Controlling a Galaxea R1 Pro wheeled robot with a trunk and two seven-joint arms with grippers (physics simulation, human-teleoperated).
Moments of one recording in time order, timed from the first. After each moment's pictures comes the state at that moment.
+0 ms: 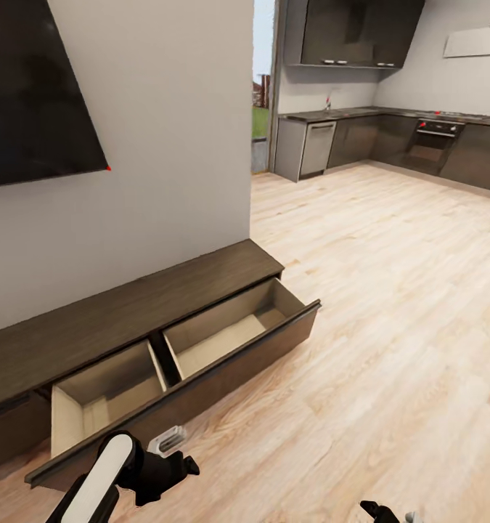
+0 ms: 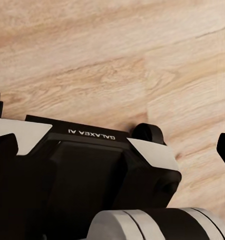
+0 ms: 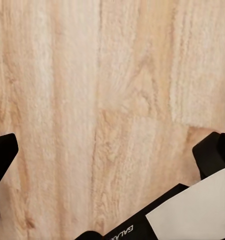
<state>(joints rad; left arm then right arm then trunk) -0.25 0.06 -0.16 -1.29 1.28 1.04 0.80 -0.30 -0.21 -0.10 -0.37 -0.89 0.33 0.18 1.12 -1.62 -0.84</state>
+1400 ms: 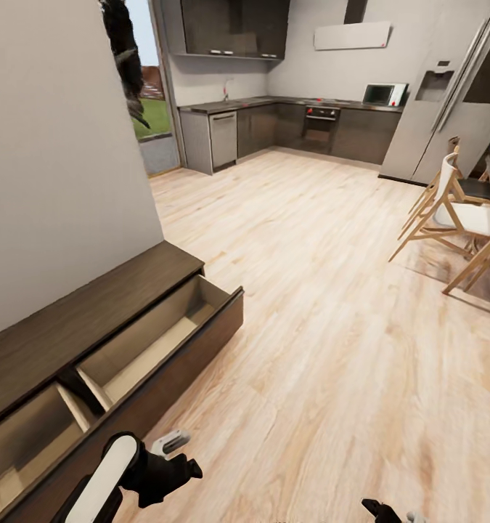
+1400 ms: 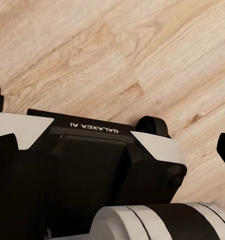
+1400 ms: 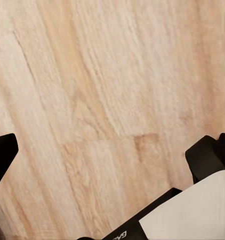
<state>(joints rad) -0.25 0.06 -0.19 -1.29 1.28 1.03 0.80 -0.30 -0.21 -0.10 -0.37 -0.89 0.30 0.18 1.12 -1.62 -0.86</state>
